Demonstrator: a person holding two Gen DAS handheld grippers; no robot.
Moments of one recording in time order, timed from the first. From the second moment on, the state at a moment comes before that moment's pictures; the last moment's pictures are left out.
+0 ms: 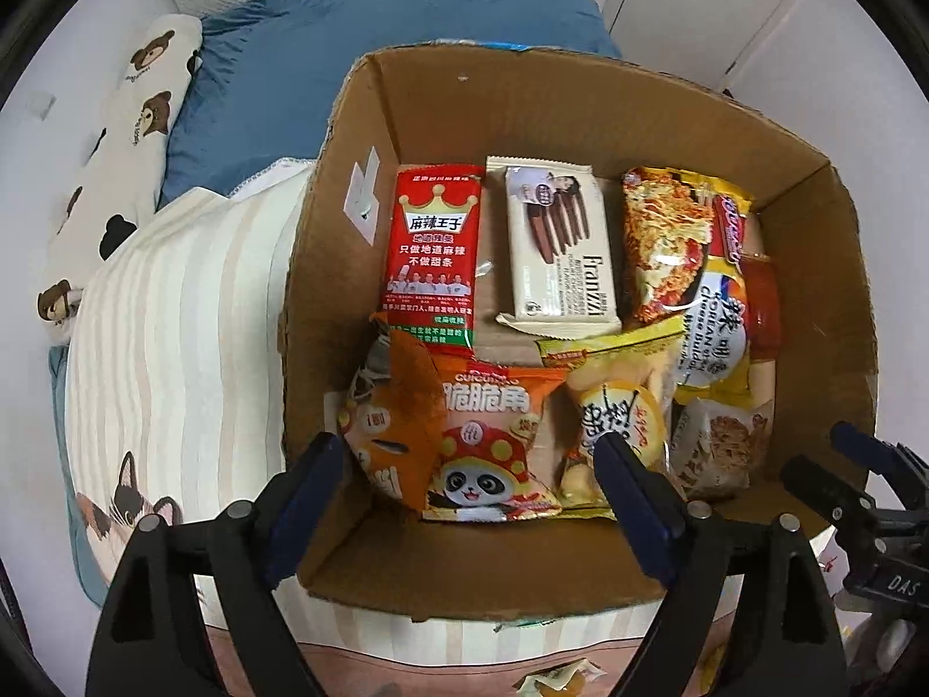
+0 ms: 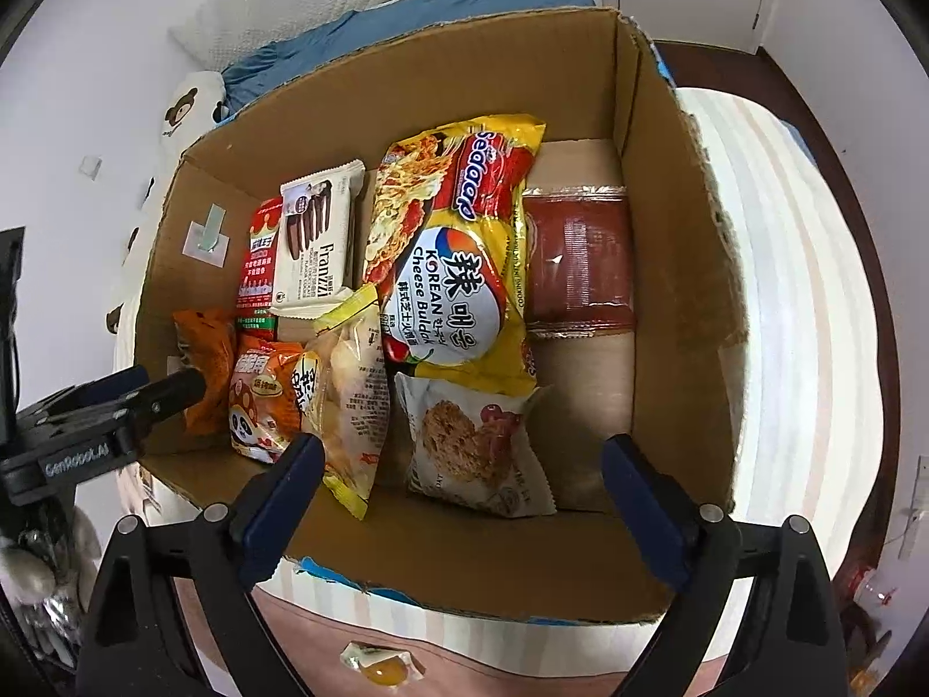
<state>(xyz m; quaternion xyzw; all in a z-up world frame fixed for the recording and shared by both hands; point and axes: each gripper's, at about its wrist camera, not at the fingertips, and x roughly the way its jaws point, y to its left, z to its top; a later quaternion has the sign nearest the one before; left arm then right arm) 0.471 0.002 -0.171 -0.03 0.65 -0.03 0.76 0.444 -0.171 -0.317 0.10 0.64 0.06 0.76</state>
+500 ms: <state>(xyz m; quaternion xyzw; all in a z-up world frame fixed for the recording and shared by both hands) 0.400 -0.014 -0.104 -0.02 0.55 -0.01 0.84 0.394 -0.159 -0.257 0.06 0.56 0.03 0.83</state>
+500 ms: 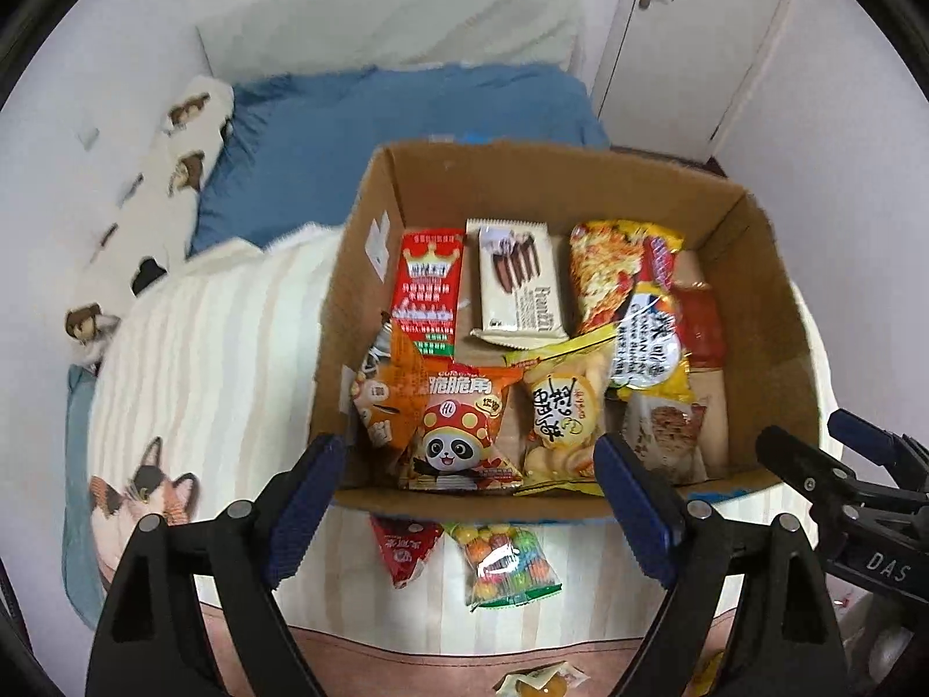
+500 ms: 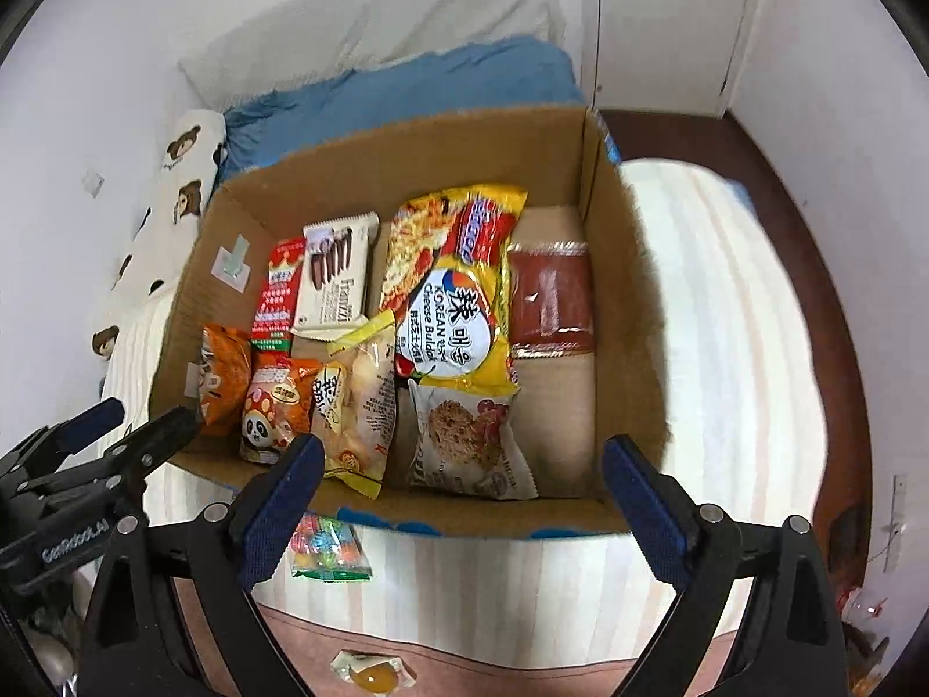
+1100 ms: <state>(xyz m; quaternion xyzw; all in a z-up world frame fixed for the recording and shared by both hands) 0.297 -0.018 -0.046 -0.01 0.47 -0.01 0.88 0.284 -0.146 -0.183 0.07 0.48 0.04 0.87</state>
